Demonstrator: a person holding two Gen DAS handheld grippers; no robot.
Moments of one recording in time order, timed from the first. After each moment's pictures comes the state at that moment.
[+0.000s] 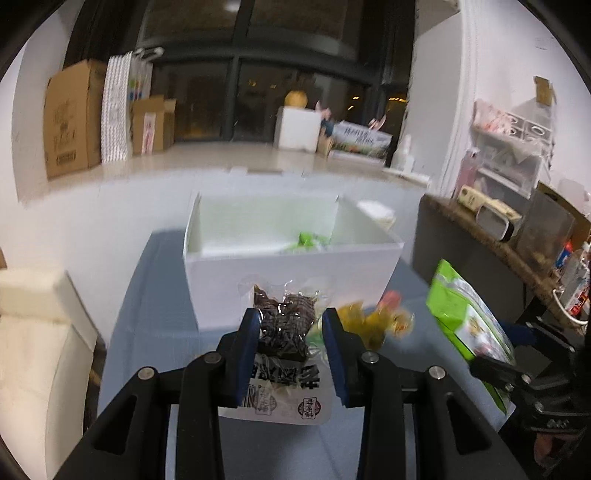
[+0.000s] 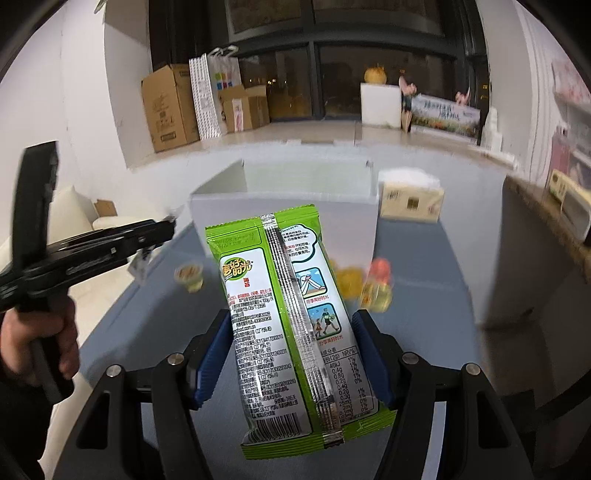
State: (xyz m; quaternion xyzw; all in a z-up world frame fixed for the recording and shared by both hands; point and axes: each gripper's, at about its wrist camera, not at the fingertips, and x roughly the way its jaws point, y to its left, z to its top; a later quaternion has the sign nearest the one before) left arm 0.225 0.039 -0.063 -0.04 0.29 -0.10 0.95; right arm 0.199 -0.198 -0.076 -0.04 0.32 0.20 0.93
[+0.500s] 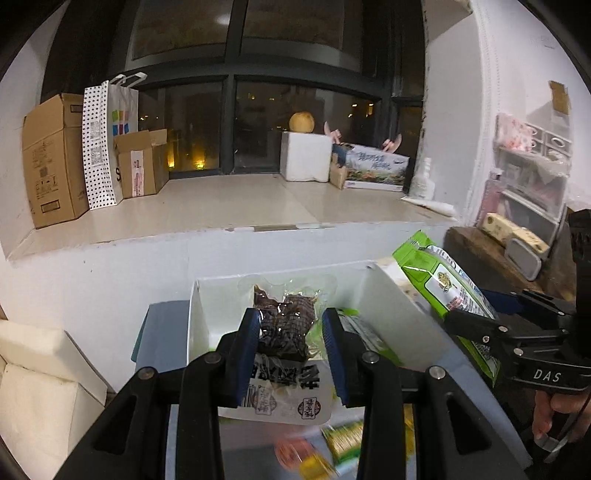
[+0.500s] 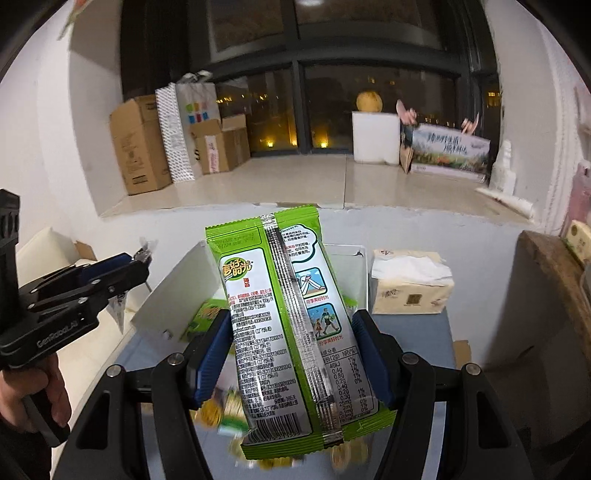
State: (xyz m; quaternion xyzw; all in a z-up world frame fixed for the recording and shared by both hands) left arm 0.374 0.046 -0.013 -0.01 0.27 -0.09 0.96; right arm 0.381 -0.173 -0.027 -0.01 0.32 0.18 0.93
